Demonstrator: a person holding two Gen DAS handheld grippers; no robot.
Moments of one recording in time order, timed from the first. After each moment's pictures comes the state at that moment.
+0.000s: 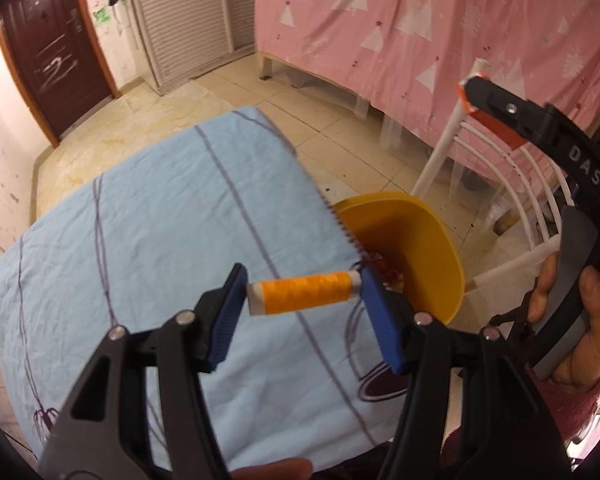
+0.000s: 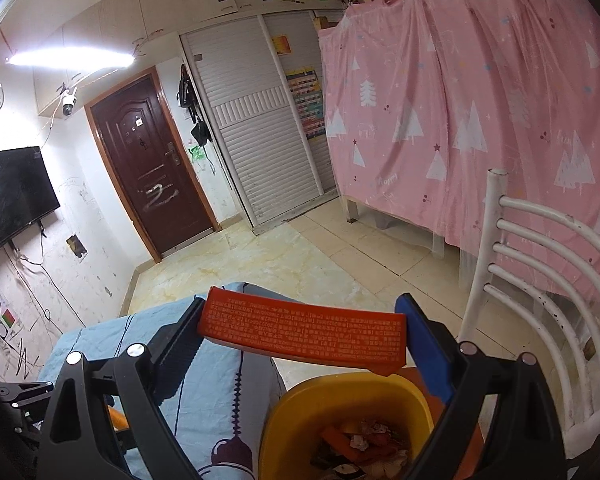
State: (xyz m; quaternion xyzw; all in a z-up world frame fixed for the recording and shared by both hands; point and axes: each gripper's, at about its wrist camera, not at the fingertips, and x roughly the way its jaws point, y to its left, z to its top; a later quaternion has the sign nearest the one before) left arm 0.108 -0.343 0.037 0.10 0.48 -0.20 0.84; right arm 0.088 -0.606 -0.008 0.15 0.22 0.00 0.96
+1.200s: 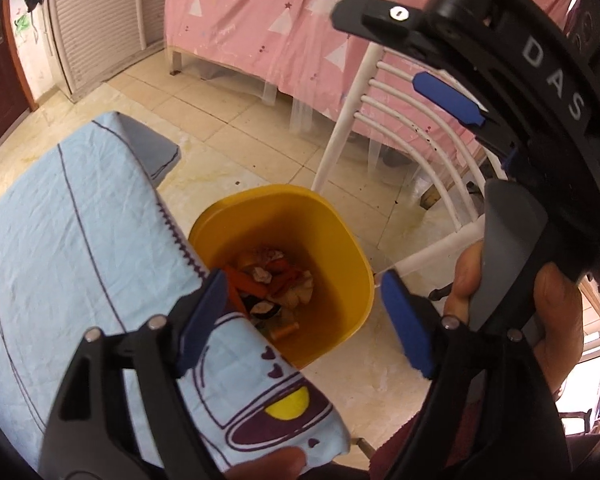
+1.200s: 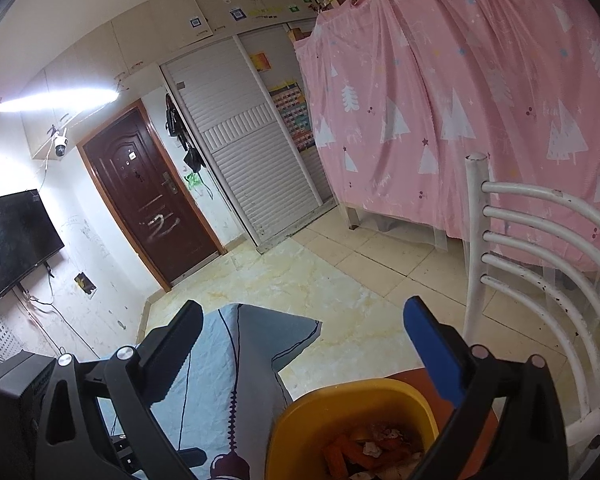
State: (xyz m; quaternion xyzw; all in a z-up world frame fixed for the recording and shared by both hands) left arm 0.103 -0.423 0.007 0.08 0.50 -0.34 0.79; right arm 0.083 -0.636 -0.015 0.21 0.20 0.00 0.96
